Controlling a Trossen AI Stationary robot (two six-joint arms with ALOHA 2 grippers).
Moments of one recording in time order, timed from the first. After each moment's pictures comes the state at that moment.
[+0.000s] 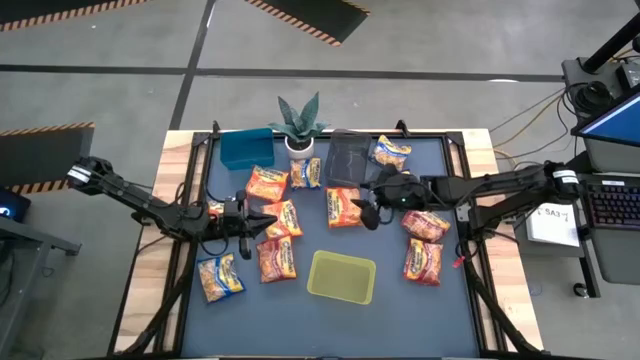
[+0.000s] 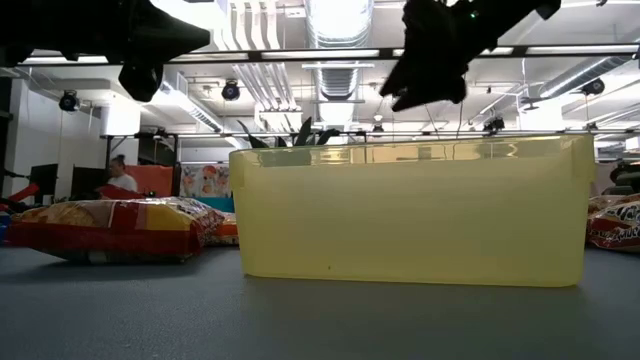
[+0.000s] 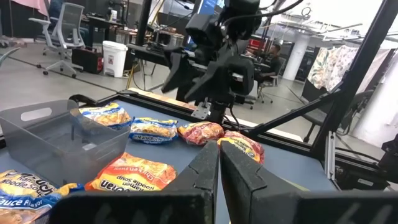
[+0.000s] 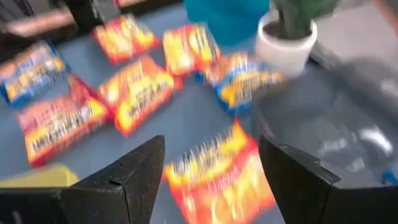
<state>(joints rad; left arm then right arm) -0.38 0.89 0.27 0.65 -0.57 -0.25 0.00 1.26 0.88 -0.25 0.31 0.36</state>
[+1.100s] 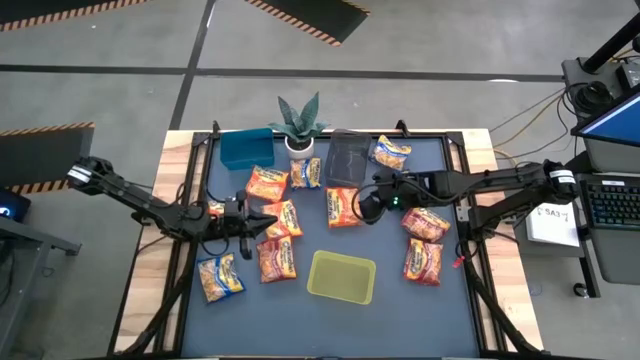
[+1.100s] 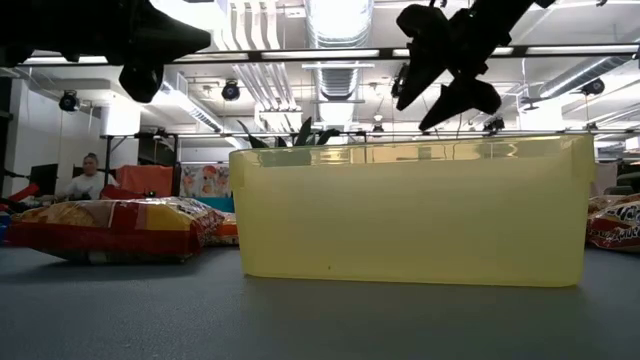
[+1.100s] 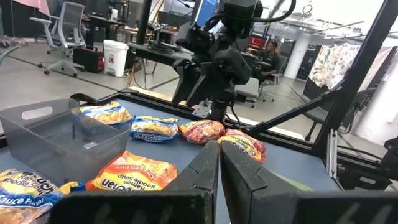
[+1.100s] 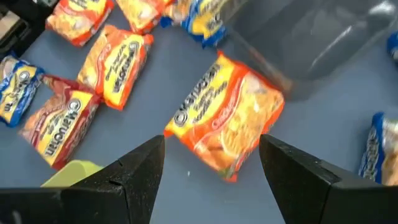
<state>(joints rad) -0.38 0.90 0.27 0.65 -0.58 -0.25 -0.02 1.29 0.97 -0.52 0.23 0.82</state>
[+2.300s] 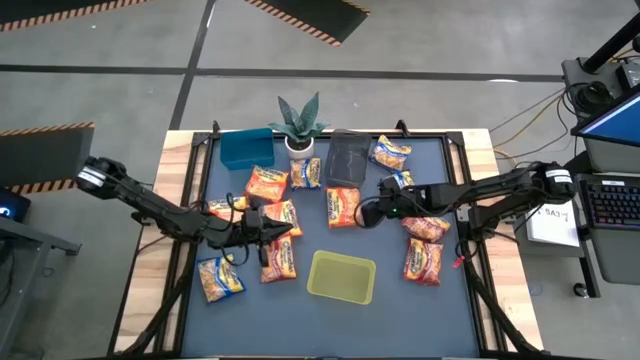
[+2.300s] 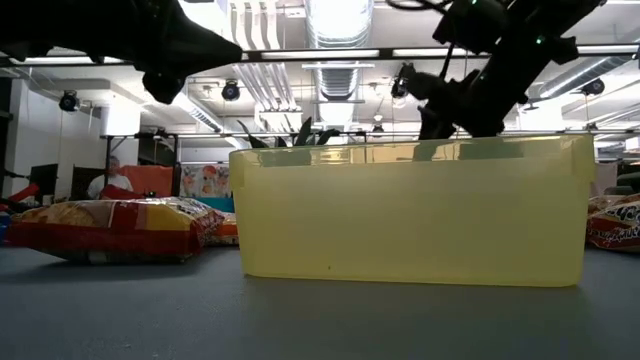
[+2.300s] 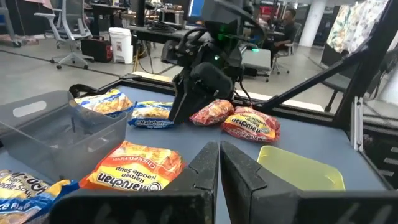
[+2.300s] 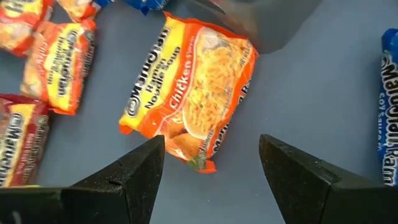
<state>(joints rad) -0.38 1.18 0.40 0.67 -0.59 -0.21 -0.02 1.35 0.70 -0.24 0.26 1.02</state>
